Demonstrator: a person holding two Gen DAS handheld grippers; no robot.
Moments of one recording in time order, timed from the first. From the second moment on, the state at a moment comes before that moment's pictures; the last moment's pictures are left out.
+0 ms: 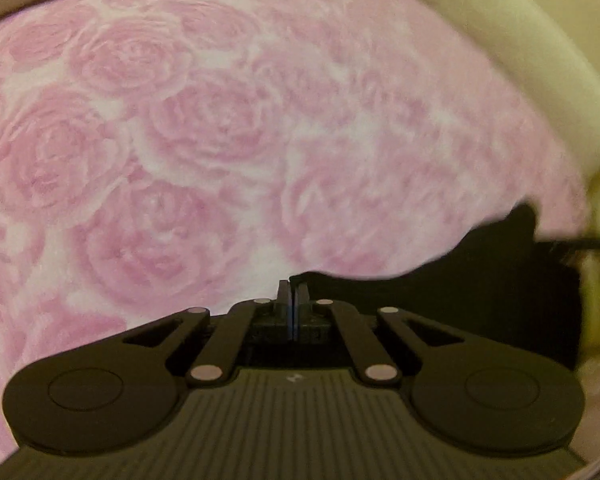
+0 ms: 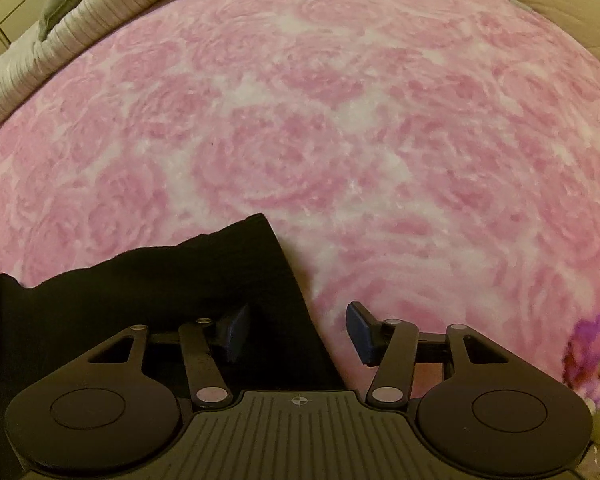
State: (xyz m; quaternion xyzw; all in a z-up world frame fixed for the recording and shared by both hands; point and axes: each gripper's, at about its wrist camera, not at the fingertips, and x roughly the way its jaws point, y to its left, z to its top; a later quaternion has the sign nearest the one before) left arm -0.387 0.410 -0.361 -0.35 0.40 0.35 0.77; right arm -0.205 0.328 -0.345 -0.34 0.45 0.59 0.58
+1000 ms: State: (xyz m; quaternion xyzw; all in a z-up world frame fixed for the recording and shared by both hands) left arm -0.566 0.261 -0.301 -0.36 0.28 0.58 0.68; right arm -0.271 0.254 -0.296 -0.28 0.33 0.64 0.63
